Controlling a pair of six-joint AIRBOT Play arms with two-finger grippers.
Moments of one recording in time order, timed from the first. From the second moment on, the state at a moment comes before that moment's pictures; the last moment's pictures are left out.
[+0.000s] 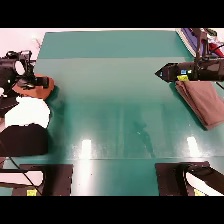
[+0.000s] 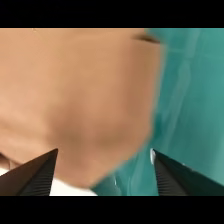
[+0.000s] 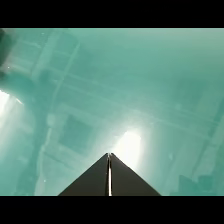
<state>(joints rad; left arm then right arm) 0.11 -1.52 1.34 1.69 -0.96 -1.70 0.16 -1.01 1.24 -1.07 1.05 1.44</state>
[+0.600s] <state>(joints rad) 0.16 -1.51 1.39 1.70 -0.94 -1.70 0.16 -1.01 1.24 -1.06 1.05 1.44</state>
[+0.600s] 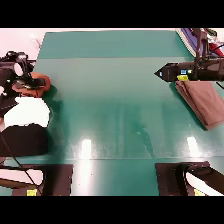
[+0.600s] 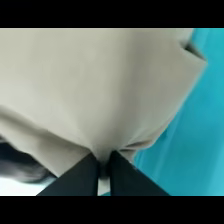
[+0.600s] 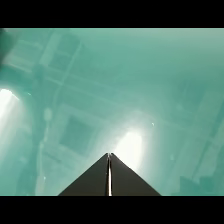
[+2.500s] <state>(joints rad) -0.32 -1.60 1.25 0.98 -0.98 -1.51 0.16 -1.01 1.66 -1.08 1.09 1.43</state>
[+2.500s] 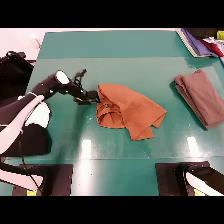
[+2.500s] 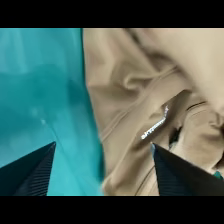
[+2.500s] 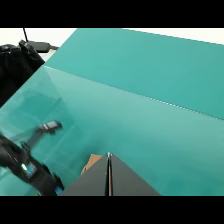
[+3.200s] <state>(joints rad) -0.25 -1.61 1.40 1.06 -1.07 -1.46 -0.23 -1.01 1.20 -1.07 1.39 1.45</state>
